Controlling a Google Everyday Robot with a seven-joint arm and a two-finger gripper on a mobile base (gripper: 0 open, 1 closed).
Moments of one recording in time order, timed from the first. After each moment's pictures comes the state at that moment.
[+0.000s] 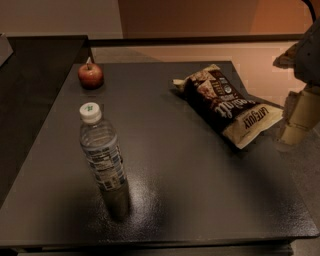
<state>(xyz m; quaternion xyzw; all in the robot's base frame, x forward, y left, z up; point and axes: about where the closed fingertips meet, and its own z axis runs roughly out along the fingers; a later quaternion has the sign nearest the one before) 0.438 -0.217 0.976 -0.60 0.78 -0.03 0.16</state>
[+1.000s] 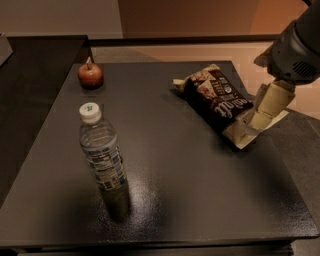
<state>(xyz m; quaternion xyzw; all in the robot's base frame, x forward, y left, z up) 0.491 -0.199 0.954 -0.58 0.79 0.00 0.20</state>
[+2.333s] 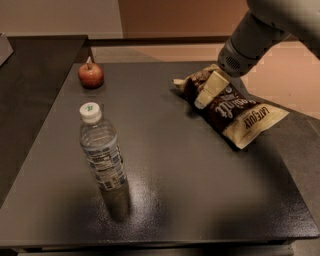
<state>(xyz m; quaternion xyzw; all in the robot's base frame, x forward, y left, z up) 0.625 -0.164 0.889 -0.44 0.87 0.02 0.21</state>
